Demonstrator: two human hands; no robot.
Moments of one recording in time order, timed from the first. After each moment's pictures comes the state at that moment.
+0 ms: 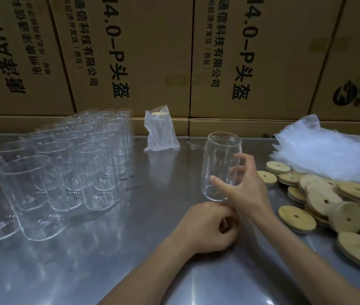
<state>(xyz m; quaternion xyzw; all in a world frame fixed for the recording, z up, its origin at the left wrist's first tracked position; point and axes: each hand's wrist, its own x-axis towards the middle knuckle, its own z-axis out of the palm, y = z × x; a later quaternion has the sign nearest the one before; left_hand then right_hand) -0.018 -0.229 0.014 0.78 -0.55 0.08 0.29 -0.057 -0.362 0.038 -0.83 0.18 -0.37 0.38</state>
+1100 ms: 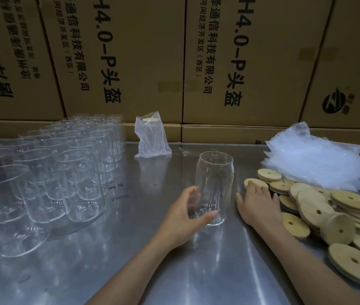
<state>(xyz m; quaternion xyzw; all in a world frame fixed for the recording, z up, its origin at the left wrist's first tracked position) 0.022 -0.241 -0.007 0.73 -0.38 -0.10 0.56 -0.046 -0.439 -0.001 -0.92 0.36 -0.16 0.02</state>
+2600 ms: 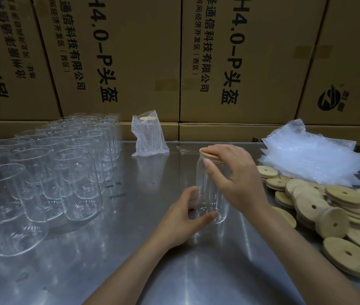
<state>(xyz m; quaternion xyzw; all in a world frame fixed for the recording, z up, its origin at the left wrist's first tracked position) 0.021 -0.244 -0.012 0.75 -0.40 -0.10 0.52 -0.060 -0.368 0.075 -0.85 -0.02 -0.49 0.19</state>
